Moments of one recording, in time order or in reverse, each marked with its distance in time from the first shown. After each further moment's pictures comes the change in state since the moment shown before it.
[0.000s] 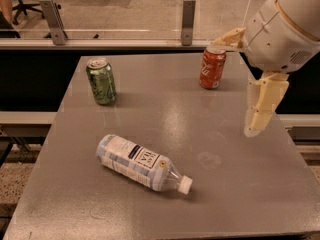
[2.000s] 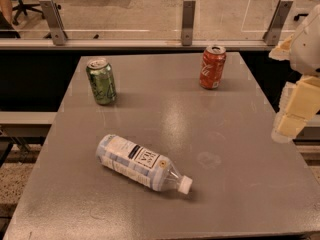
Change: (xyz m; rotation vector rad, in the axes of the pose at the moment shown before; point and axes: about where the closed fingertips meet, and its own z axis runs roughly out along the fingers) arm 0.074 0.030 -0.029 0.045 0.232 0.467
